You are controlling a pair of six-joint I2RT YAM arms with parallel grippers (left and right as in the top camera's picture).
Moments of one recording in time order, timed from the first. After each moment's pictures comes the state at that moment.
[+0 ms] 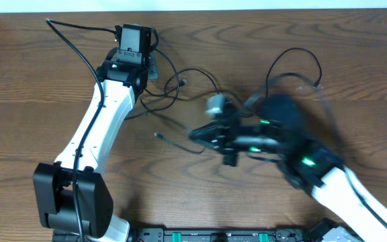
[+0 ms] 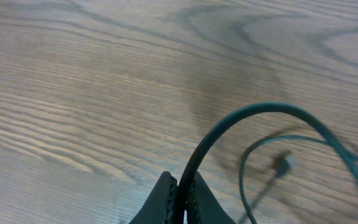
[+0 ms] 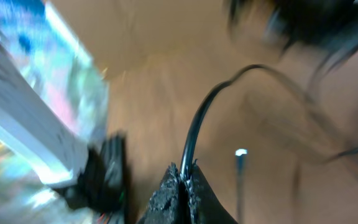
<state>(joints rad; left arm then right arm) -0.20 1.70 1.40 -0.62 -0.31 -0.30 0.65 1.15 0.89 -0.07 -0.76 0.10</state>
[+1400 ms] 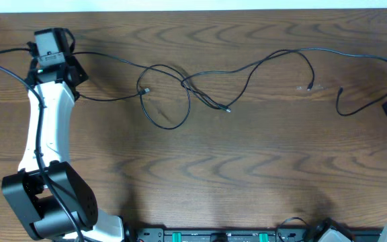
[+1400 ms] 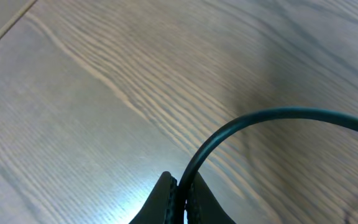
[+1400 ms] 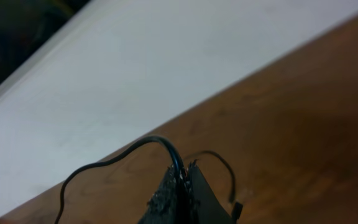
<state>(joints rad) 0.25 1.70 1.40 -0.66 -0.33 -0.30 -0.65 1.05 0.89 -0.16 -0.68 0.39</state>
